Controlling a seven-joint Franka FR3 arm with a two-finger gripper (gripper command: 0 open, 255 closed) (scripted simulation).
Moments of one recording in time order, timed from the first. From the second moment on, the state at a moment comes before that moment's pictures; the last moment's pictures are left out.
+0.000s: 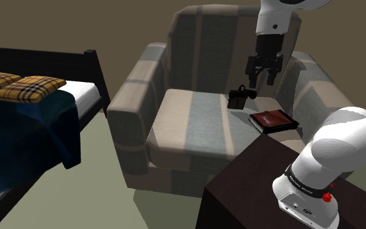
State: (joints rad) arm -0.02 -0.75 -0.05 -2.43 0.11 1.44 0.17
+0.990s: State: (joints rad) arm -0.08 -0.50 -0.32 -2.41 -0.06 1.70 -0.21
